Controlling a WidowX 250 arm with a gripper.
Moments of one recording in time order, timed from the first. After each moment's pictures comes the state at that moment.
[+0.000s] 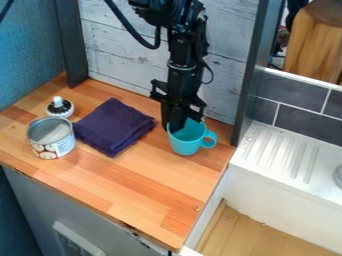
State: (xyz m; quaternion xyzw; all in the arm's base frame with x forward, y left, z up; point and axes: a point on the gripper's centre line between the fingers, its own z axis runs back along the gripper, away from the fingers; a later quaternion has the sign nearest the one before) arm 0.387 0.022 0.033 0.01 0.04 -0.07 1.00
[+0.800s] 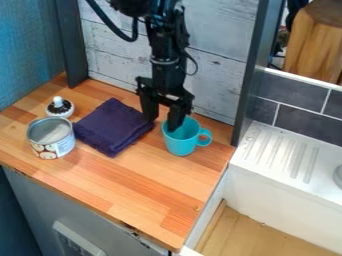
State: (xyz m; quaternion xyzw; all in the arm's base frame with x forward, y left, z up) arm 0.378 0.038 0.043 -0.01 0.00 -0.02 1.00
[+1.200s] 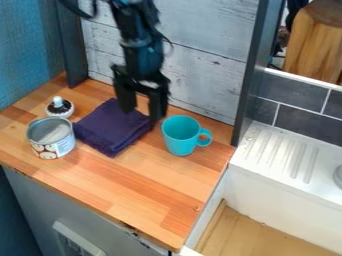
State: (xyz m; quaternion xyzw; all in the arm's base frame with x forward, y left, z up) arm 0.338 0.052 0.083 -0.04 -0.02 -0.04 1.00
